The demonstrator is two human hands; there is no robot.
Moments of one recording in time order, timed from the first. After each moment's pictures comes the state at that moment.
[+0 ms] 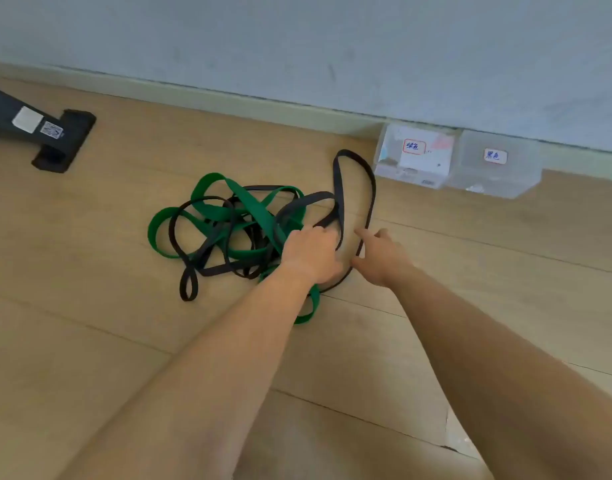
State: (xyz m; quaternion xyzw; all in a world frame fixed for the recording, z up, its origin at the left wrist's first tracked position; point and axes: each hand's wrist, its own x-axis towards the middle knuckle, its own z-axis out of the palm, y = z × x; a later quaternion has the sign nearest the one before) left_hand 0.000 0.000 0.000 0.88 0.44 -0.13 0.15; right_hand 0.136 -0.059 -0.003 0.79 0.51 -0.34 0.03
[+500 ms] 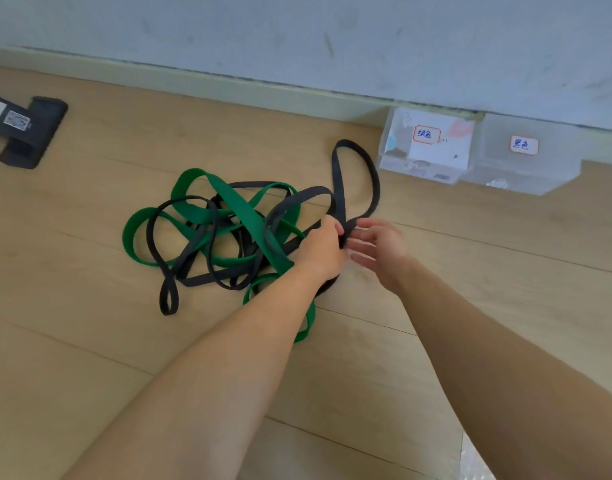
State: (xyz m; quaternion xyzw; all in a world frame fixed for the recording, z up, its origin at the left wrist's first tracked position) left_hand 0.034 0.021 -0.051 0.73 0.56 -0.03 0.38; right_hand 0.154 -0.026 -0.048 0.68 0.05 -0.59 -0.43
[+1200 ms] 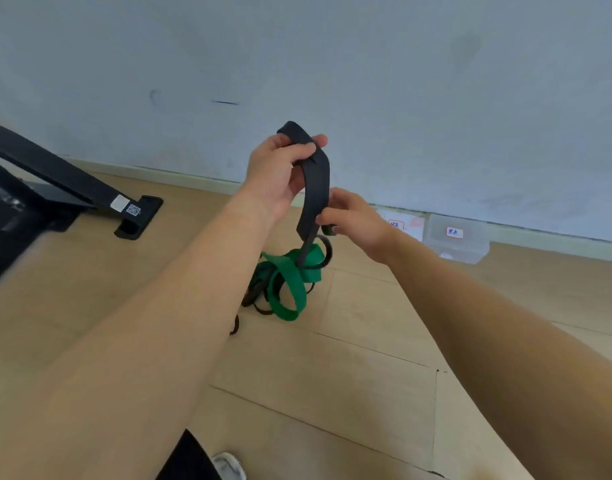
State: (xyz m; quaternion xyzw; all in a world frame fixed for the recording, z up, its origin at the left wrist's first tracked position) left_hand -0.026 0.021 0.326 0.44 0.39 0.43 0.69; right_hand 0.105 -0.049 0.268 0.58 0.50 -0.51 -0.40
